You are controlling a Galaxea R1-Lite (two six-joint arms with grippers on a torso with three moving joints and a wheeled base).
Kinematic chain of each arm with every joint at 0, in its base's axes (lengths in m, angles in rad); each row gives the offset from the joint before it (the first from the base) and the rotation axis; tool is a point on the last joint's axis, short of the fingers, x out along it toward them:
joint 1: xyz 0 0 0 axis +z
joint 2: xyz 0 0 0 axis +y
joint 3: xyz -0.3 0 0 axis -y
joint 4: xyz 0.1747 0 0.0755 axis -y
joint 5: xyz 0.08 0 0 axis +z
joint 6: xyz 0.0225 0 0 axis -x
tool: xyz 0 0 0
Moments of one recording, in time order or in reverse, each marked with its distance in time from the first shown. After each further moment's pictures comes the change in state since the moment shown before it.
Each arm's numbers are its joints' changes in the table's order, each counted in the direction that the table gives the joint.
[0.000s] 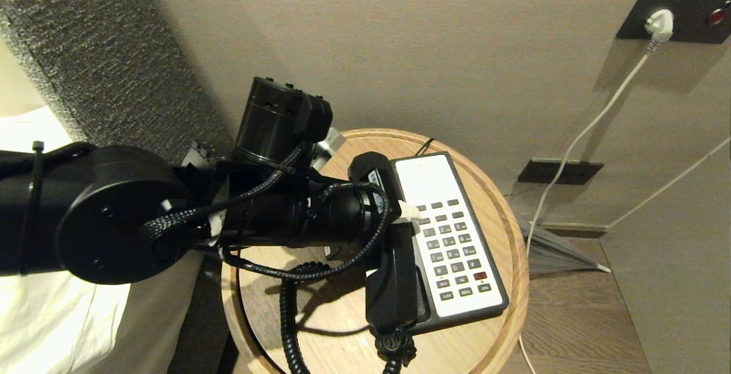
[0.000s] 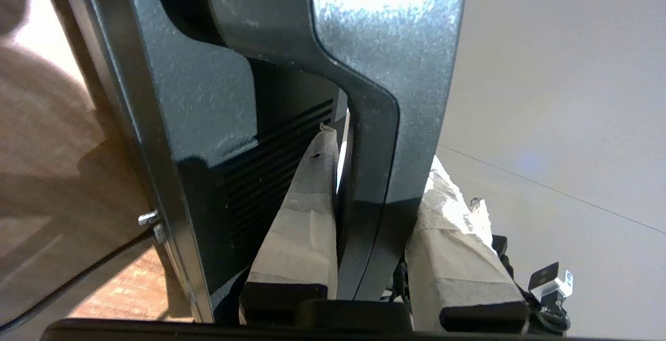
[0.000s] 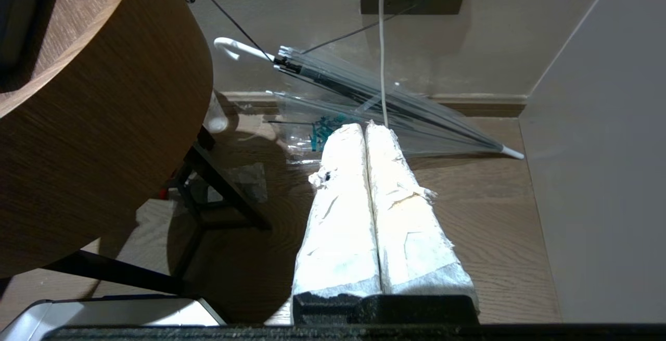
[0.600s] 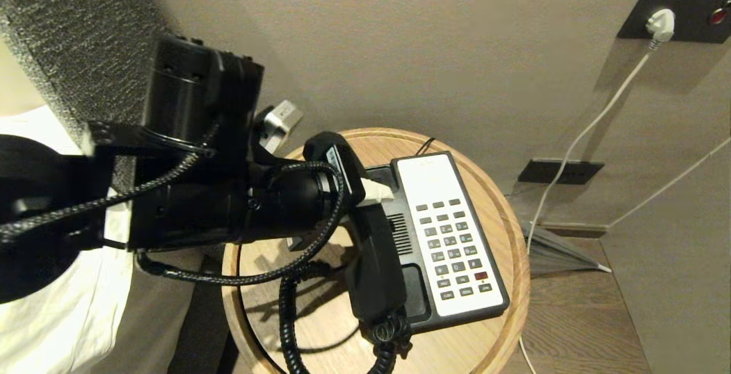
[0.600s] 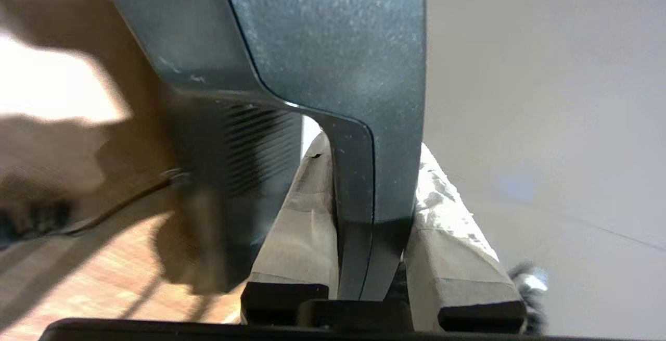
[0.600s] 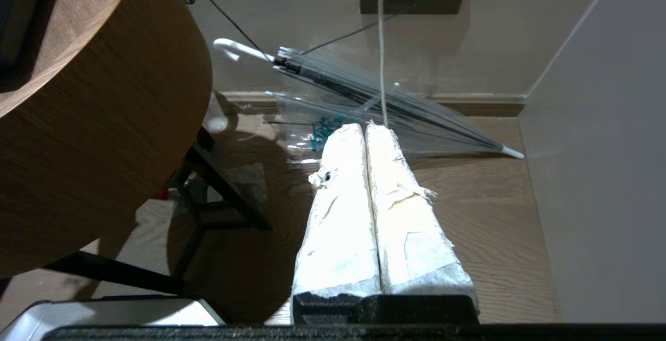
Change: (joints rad) left arm -0.007 -0.160 -0.026 -0.002 0.064 0.000; right arm 0.000 0.000 0.000 0.000 0.000 0.000
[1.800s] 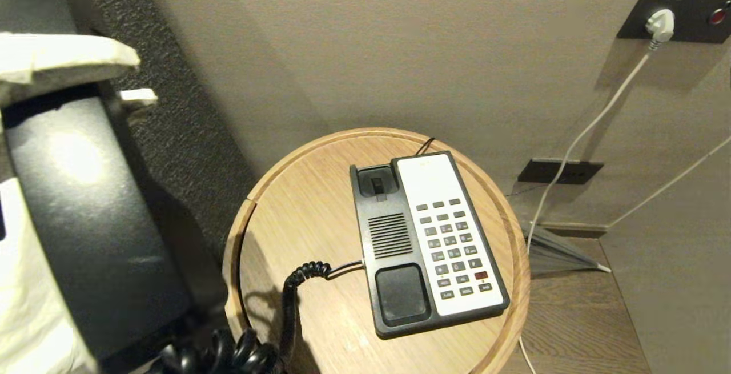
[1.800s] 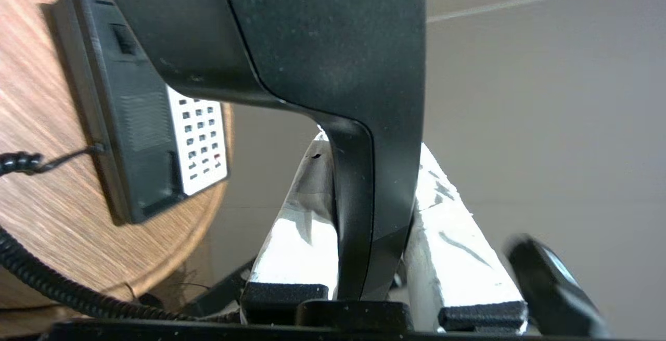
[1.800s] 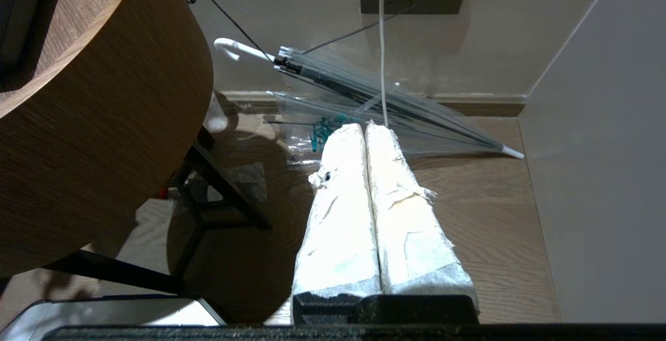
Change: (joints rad) left arm 0.018 -0.580 -0.095 -0.025 -0.004 0.027; right arm 0.000 0.000 0.000 0.000 0.000 0.000
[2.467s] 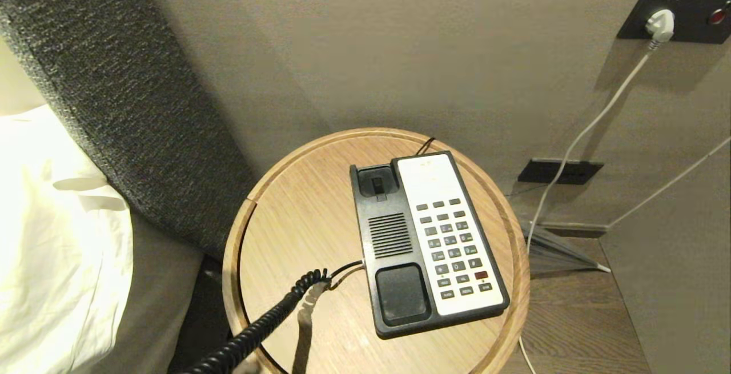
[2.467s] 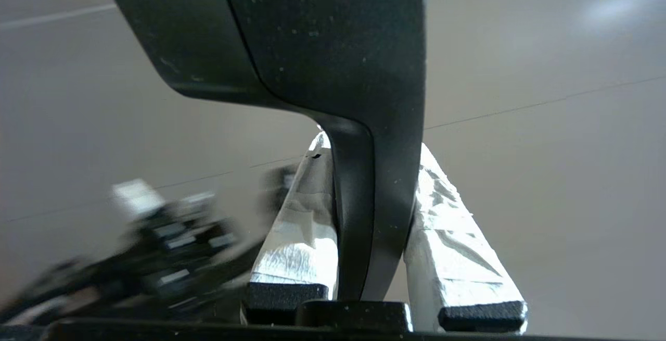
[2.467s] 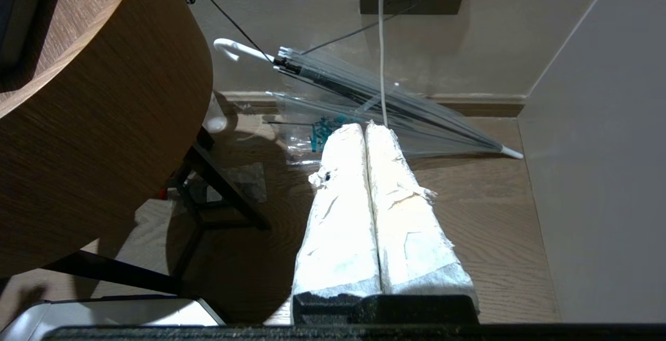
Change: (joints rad) left arm -0.002 -0.117 0.066 0.202 -0.250 0.282; right arm 0.000 0.000 0.000 0.000 0.000 0.000
